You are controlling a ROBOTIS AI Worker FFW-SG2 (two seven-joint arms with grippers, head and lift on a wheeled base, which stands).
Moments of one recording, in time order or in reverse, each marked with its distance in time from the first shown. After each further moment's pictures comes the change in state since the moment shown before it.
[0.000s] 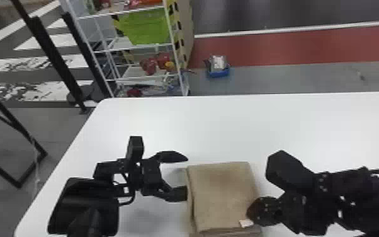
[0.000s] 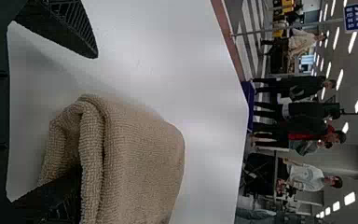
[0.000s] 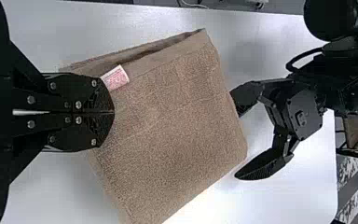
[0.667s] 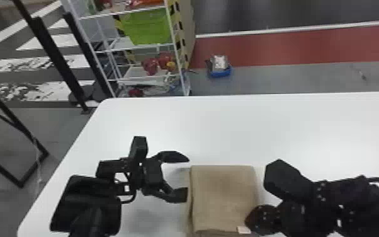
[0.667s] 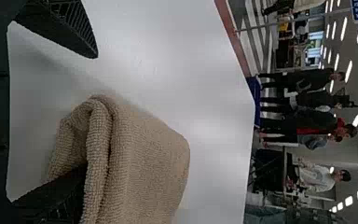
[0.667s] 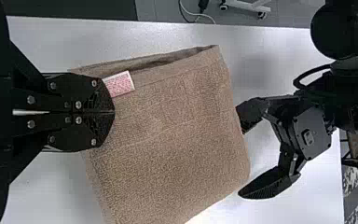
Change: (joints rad) left arm -0.005 0.001 -0.002 0.000 -0.052 -0.028 -0.013; right arm 0.026 -0.006 0.019 -0.010 -0.002 -0.006 0.000
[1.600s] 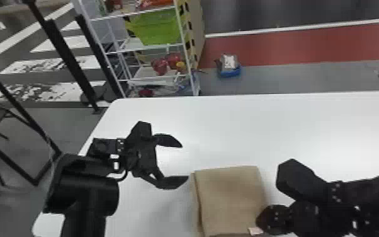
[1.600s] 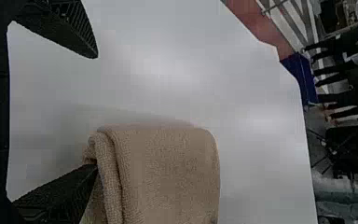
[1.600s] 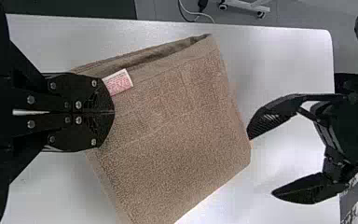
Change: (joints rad) left arm -0.019 0.001 0.070 -0.194 -0.262 -0.042 -0.109; right arm -0.001 0.002 -0.006 0.000 -0.002 -0.009 0.000
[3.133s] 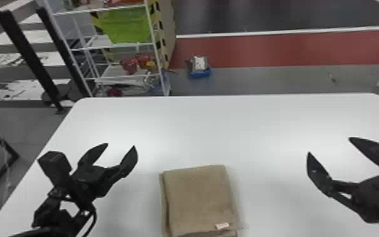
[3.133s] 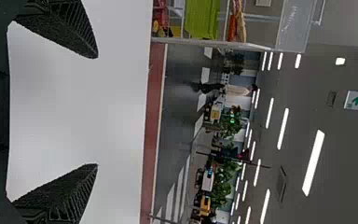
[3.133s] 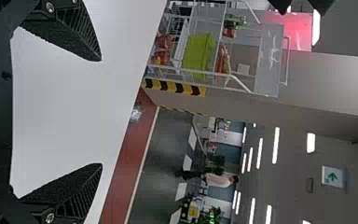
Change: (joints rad) left arm 0.321 -0.109 0.046 -0.173 0.765 0.204 0.932; right arm 0.369 0.185 -0.602 -0.020 -0.661 -0.652 -0.886
